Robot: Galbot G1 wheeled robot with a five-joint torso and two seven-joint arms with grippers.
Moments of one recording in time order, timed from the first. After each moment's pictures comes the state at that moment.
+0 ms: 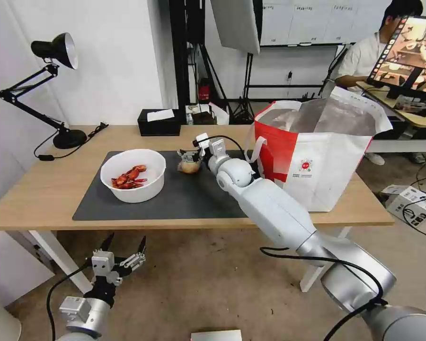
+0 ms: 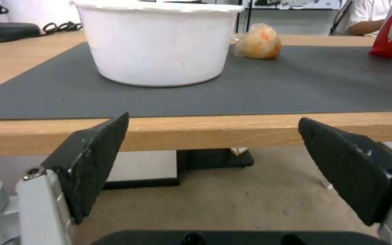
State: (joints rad) left arm 1.75 -1.10 -0.55 -2.09 -0.40 -0.15 -0.10; right arm -0.23 1.41 -0.33 1.11 0.51 -0.34 0.06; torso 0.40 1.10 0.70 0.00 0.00
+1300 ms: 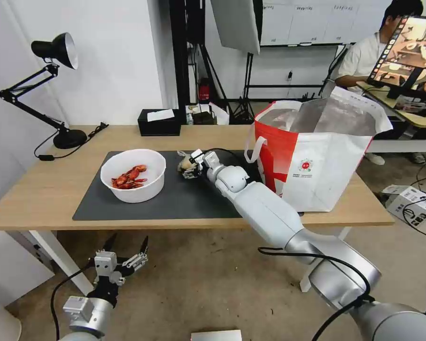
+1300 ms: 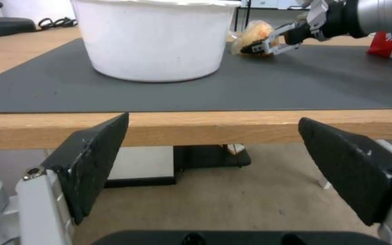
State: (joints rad) left arm 1.74 -1.10 -0.53 -2.07 -0.41 -0.16 -0.10; right arm -0.21 1.49 -0.33 0.89 0.35 -0.31 -0.11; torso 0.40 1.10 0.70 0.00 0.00
